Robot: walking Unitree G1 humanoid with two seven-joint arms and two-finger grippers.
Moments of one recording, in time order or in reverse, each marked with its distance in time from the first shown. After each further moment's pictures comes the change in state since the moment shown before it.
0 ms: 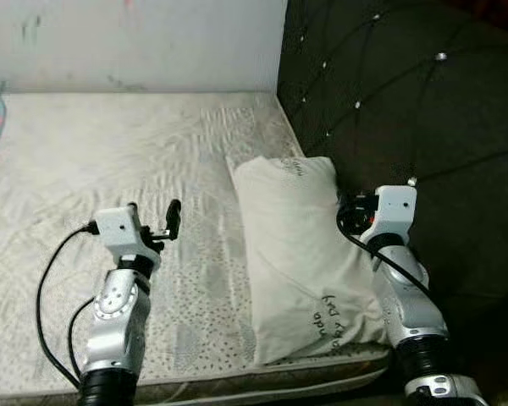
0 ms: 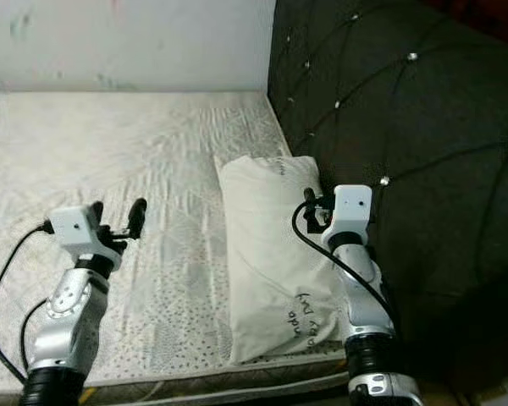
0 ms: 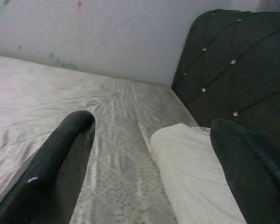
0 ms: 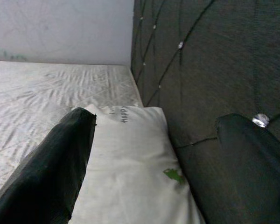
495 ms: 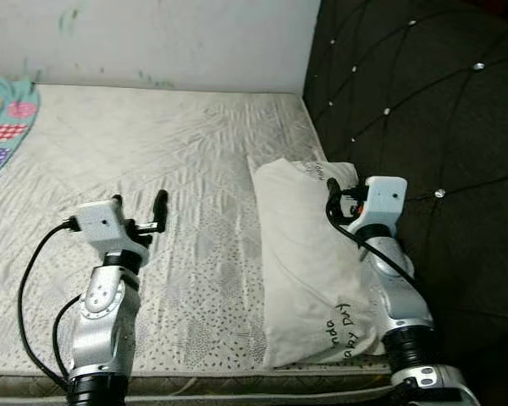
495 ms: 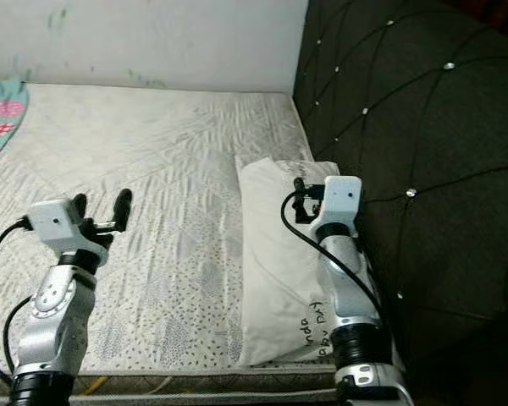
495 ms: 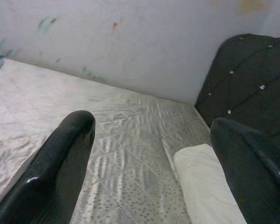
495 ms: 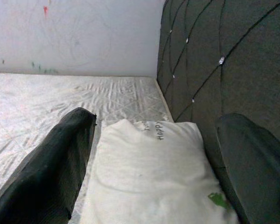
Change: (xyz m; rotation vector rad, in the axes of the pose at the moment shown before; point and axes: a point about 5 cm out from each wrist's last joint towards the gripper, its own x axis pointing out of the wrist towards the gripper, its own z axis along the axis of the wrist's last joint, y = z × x) left arm -0.004 0.009 0.020 -0.029 -0.049 0.039; right arm 0.007 0.021 0.010 0.056 -0.036 -0.003
